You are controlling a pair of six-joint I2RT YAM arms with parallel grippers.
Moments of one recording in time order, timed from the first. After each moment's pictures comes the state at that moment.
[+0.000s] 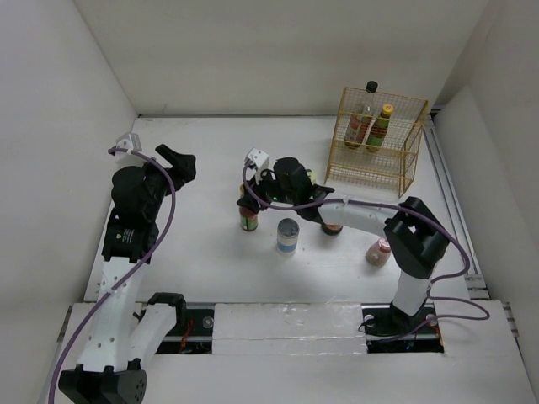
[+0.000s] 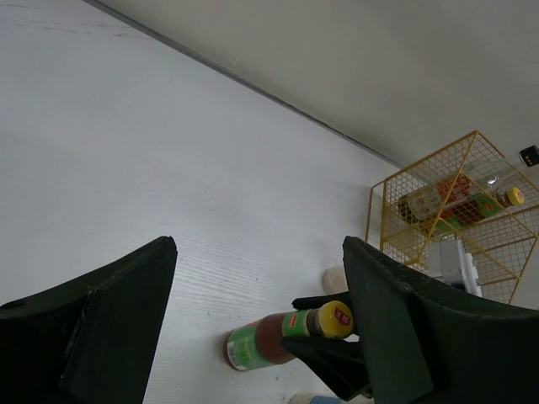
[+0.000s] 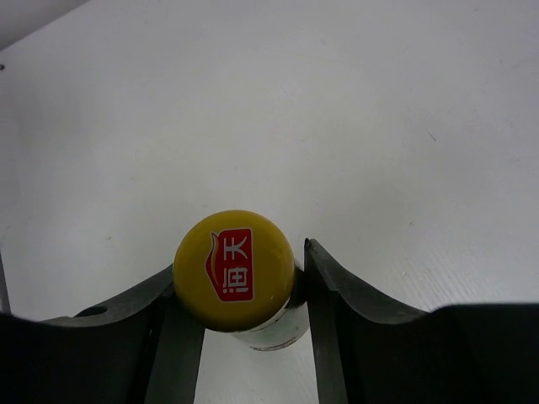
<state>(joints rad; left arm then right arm) -0.08 0.79 0.92 -0.31 0.00 -0.60 0.83 1.81 1.21 0.26 -0.30 0.07</state>
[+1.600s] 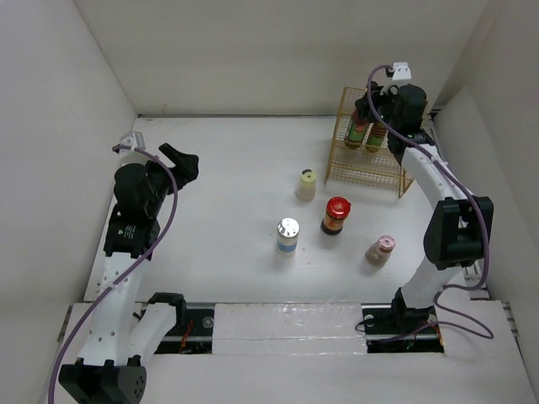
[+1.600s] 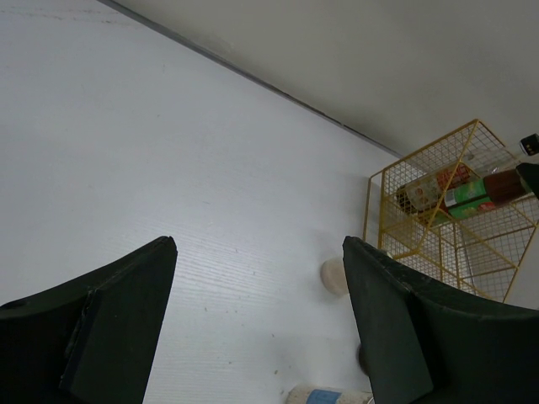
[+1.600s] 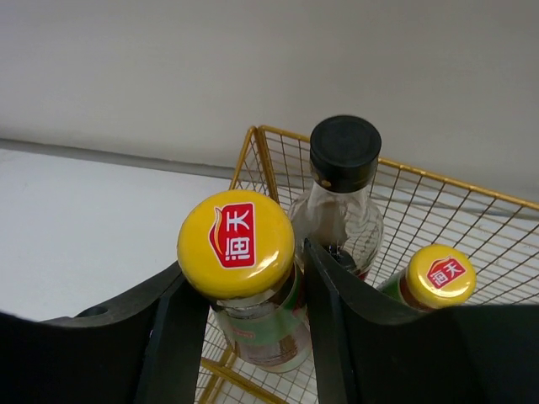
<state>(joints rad) -0.08 0.82 0.92 -0.30 0.03 -0.60 0.08 1.71 1.47 0.14 -0.18 0.11</state>
